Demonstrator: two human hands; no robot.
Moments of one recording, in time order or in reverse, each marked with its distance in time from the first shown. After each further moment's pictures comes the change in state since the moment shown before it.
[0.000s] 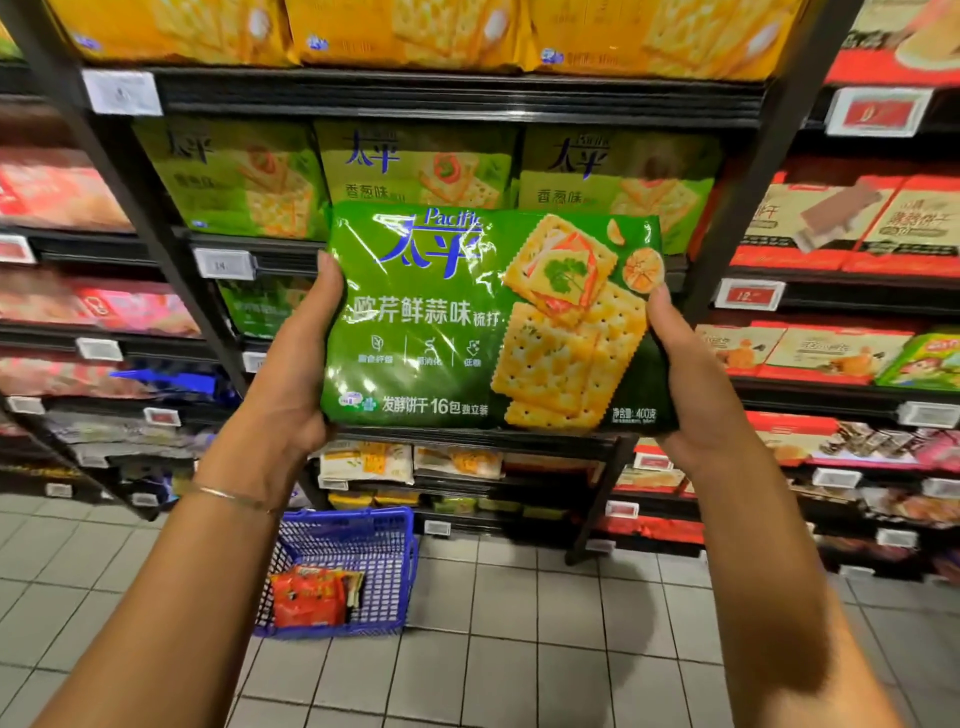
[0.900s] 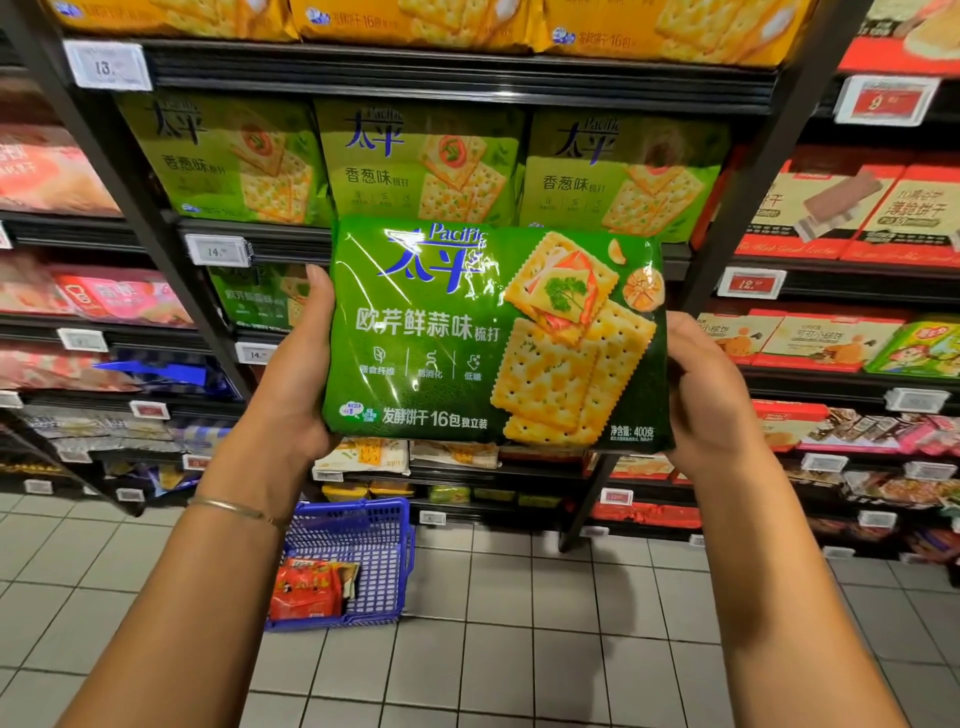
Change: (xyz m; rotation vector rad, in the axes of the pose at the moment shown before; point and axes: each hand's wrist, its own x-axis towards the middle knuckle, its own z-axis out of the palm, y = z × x) left_hand -0.007 -0.005 -0.018 -0.010 0.106 -0.145; right_hand -0.012 0.013 0.006 -0.015 0.197 -0.004
